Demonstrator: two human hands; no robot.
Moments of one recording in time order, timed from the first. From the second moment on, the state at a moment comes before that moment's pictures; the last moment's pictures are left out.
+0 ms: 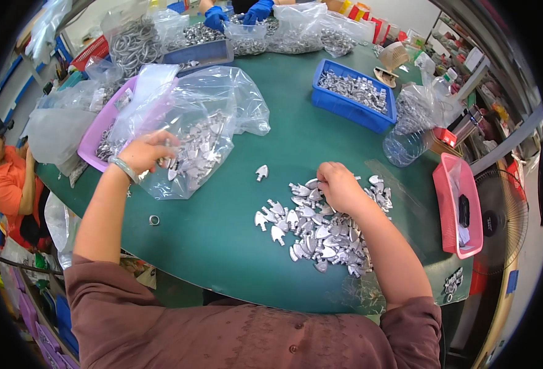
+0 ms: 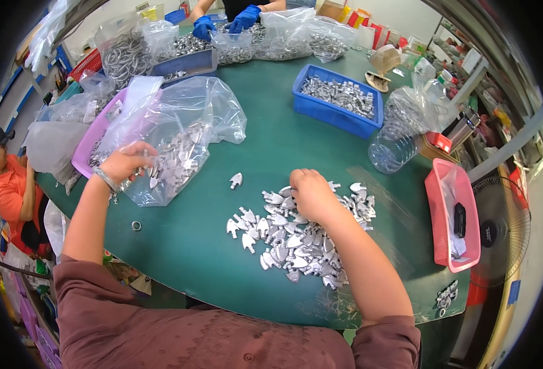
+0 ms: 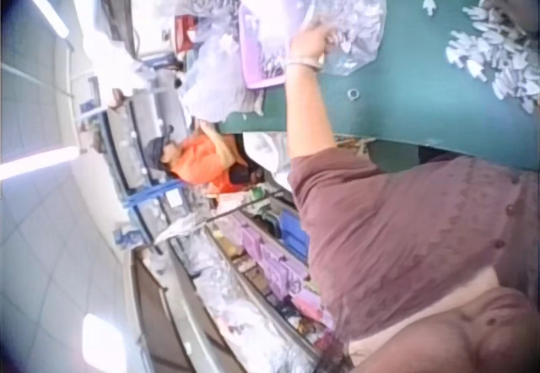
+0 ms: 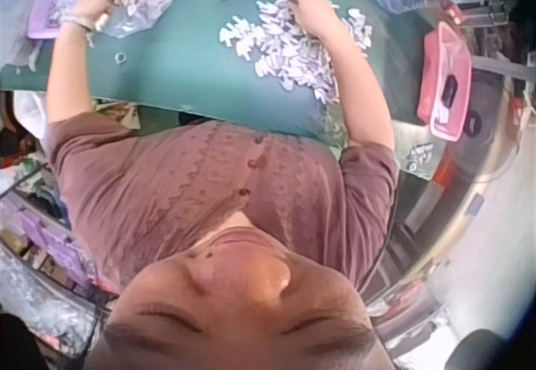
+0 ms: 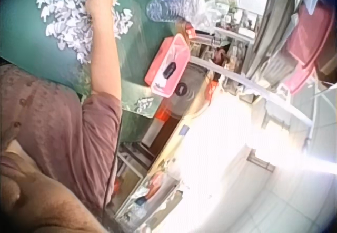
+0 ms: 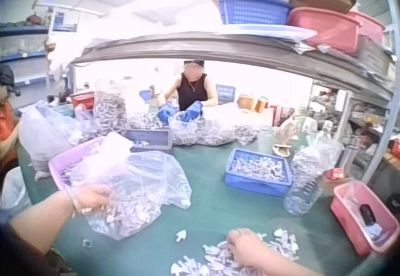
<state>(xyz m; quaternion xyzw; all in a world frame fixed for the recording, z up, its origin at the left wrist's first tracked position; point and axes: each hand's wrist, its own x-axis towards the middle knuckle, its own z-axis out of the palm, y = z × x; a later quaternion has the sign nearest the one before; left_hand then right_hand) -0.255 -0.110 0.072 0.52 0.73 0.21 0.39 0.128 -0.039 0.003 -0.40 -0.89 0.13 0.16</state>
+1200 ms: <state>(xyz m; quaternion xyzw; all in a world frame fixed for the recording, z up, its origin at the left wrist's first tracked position) -0.031 -0.144 -0.002 0.50 0.28 0.45 0.68 0.174 -0.109 0.031 -0.33 -0.70 0.52 0.35</state>
